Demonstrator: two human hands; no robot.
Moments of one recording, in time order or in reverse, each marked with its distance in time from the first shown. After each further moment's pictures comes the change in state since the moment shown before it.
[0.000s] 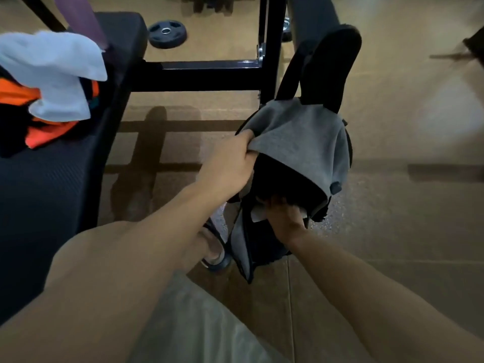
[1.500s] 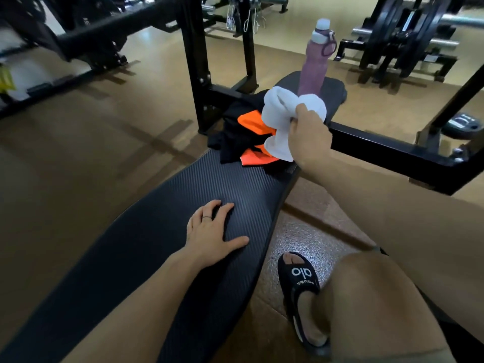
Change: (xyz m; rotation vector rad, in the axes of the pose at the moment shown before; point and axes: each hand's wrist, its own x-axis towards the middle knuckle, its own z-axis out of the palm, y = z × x) left_hand -0.184 -0.299 -0.173 0.229 0.087 -0.685; right_hand 0.113 -0.347 -0.324 0.442 0.743 -0.323
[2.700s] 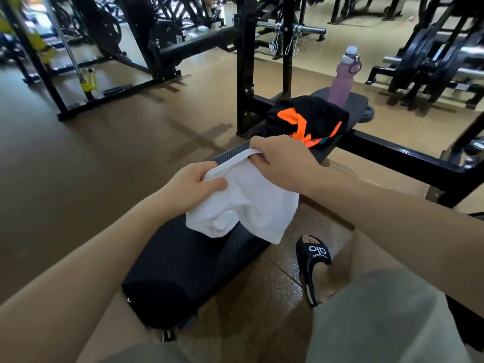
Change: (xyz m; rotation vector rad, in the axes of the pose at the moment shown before) left_hand -0.219 -0.022 -0.120 -0.542 0.207 0.105; right_hand -0.212 -0.109 -0.112 0.120 -0.148 -0.797
